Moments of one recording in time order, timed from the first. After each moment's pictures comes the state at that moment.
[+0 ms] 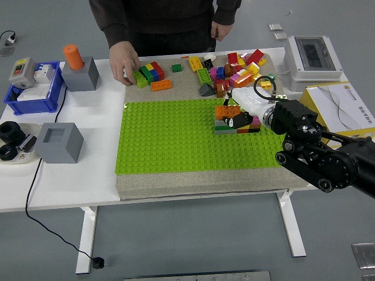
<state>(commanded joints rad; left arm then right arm) -0.04 0.09 -1.79 -0.18 1.84 -0.03 0.24 0.85 -0.22 0.49 0.98 -1.83 -0.03 -0.24</state>
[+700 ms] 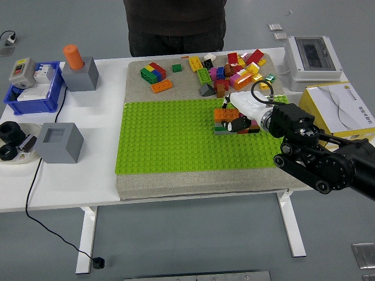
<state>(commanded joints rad) -0.04 0.09 -1.79 -0.18 1.85 -0.03 0.24 0.86 -0.21 0.47 0.96 -1.82 -0.04 -0.23</state>
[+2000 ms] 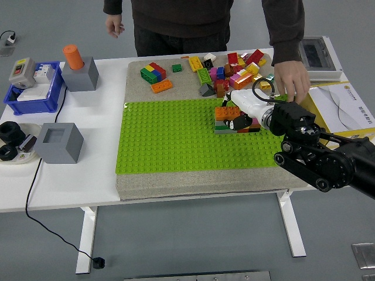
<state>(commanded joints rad) -0.05 0.10 -1.81 -0.18 1.88 -0.06 0.25 0.87 -0.21 0.47 0.95 -1.81 -0.05 -0.23</state>
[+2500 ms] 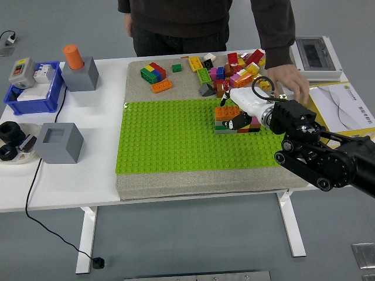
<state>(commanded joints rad) -0.05 0.10 -1.81 -0.18 1.89 -0.08 0.26 0.86 -0.22 0.50 1.00 -1.83 -0.04 -0.21</state>
